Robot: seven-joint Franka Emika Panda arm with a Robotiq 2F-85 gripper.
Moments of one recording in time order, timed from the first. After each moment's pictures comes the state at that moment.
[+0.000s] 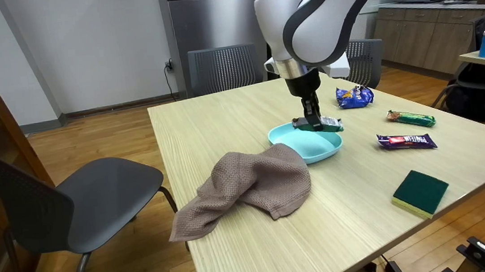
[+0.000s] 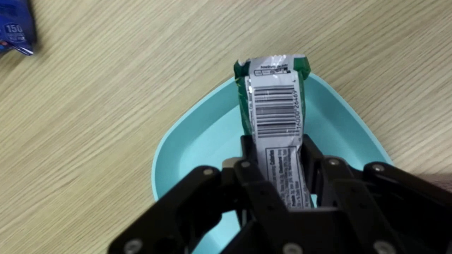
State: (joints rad) arm 0.12 0.62 0.07 -1.90 -0.63 2.32 -0.33
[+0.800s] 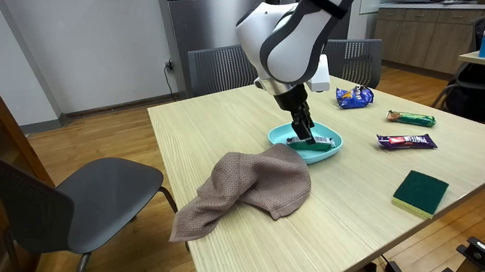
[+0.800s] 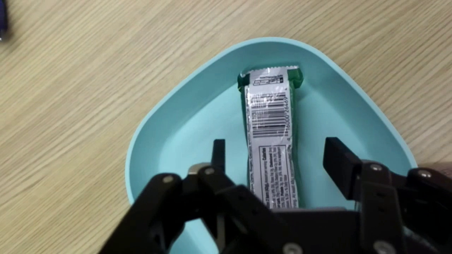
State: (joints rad) arm 0.17 0.77 0.06 -1.74 -0.61 2.20 -0.32
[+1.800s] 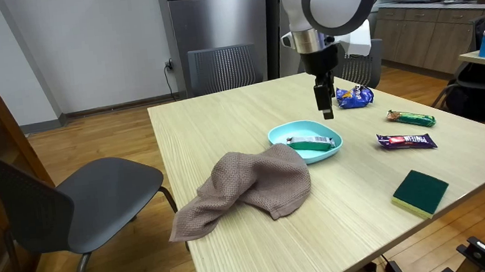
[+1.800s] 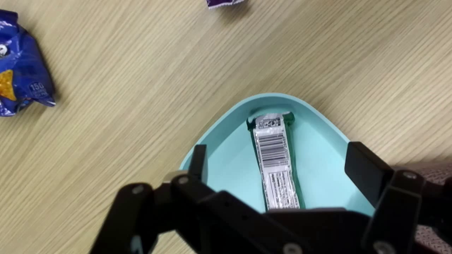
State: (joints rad) arm 0.07 0.45 0.06 -2.05 -0.53 2.36 -0.31
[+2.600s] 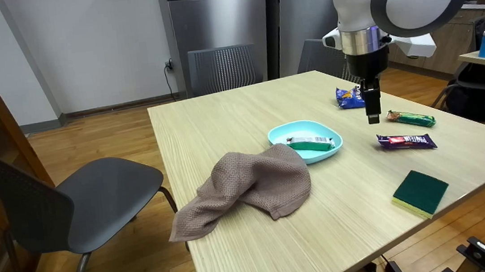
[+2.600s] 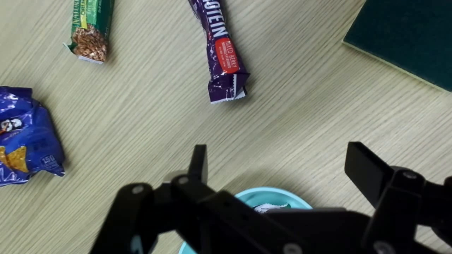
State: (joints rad) arm 0.05 0.28 -0.04 -2.33 -0.64 2.50 -0.32
